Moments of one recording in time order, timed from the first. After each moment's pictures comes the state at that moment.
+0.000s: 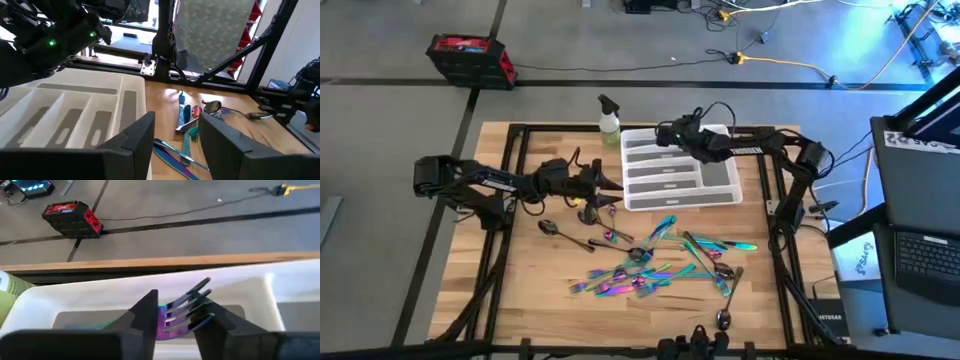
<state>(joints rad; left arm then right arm) 0.25 1.39 0.42 0.92 0.30 -0.12 -0.55 1.81 0.99 0.07 0.50 0.80</state>
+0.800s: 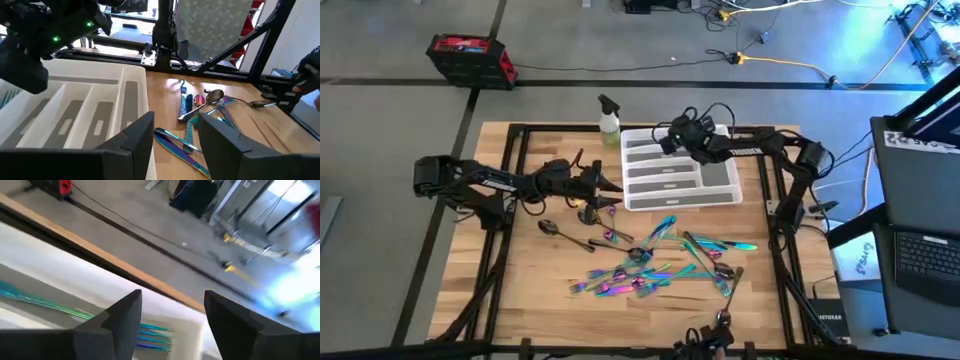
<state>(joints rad) 0.25 1.40 0.42 0.86 0.30 -0.08 -0.52 1.81 0.99 0.07 0.68 0.14</state>
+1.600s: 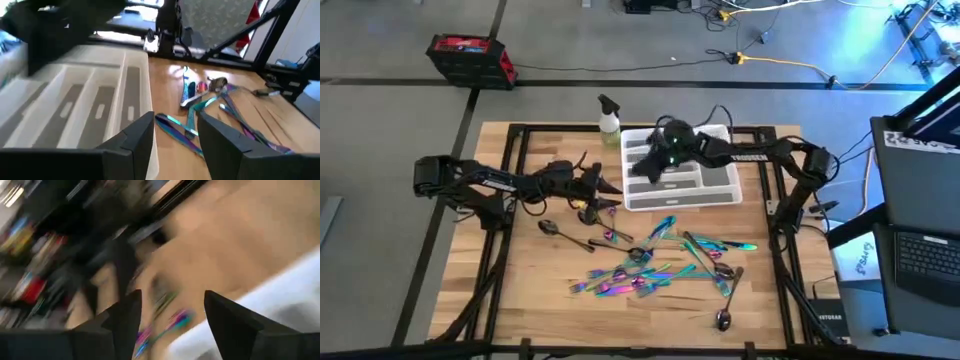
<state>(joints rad) 0.24 1.39 0.42 0.76 0.28 -0.06 -0.38 1.74 1.06 0.19 -0.58 0.47</state>
